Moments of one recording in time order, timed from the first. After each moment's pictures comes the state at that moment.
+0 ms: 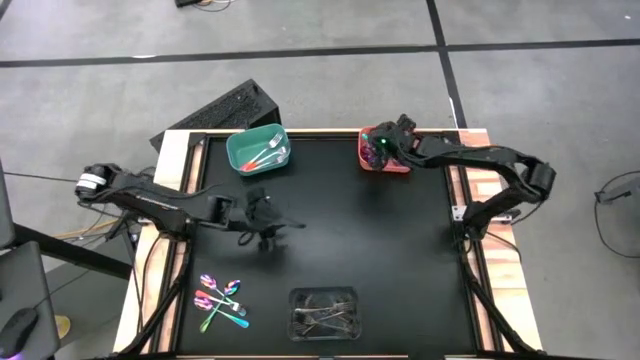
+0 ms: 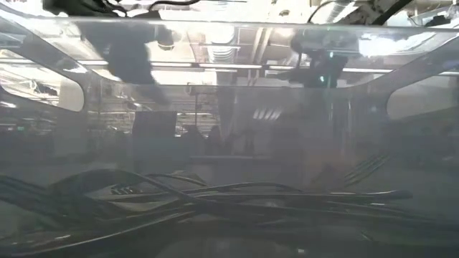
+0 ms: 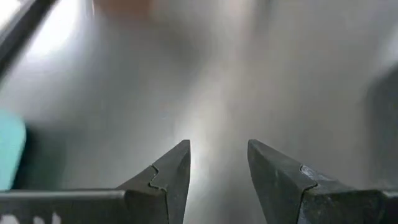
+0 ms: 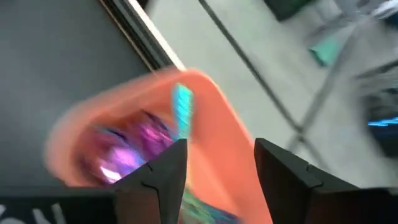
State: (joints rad) left arm -0.14 1.25 0.74 -0.38 -0.35 -0.27; right arm -0.53 1.46 0.93 -0.28 0.57 -0.21
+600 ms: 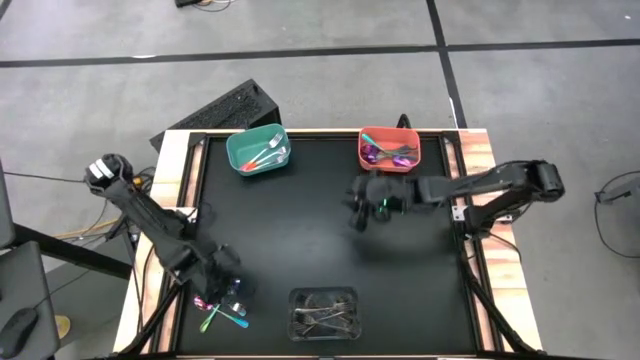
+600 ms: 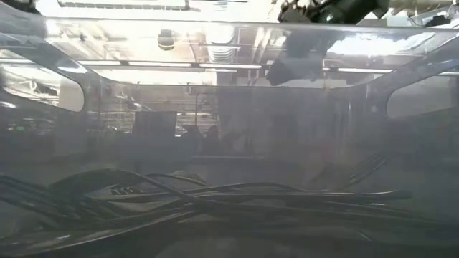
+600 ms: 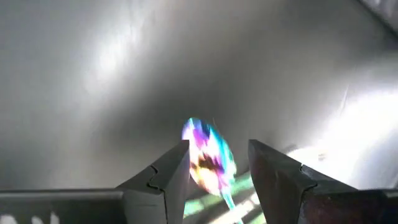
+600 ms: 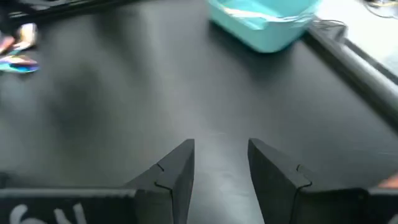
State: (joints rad) left arm -0.80 1.26 0.73 -0.78 -0.20 -1.41; right arm 0.00 1.37 0.93 -0.20 0.33 0.26
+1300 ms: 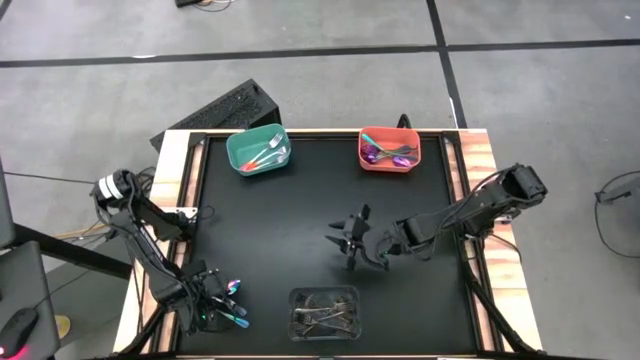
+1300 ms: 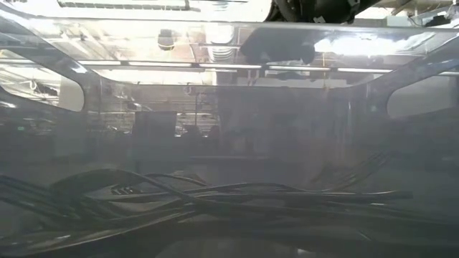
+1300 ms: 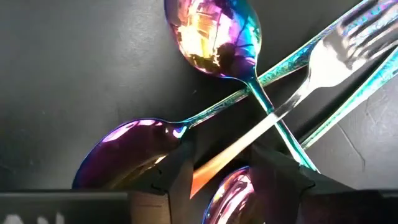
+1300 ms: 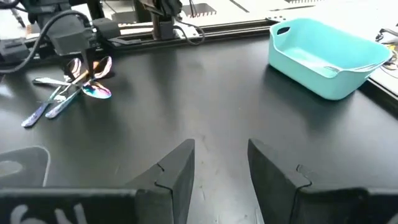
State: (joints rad) left arm -1.07 1.51 0.74 -0.75 -0.11 -1.47; right arm 0.33 1.56 0.93 0.16 0.58 0.29
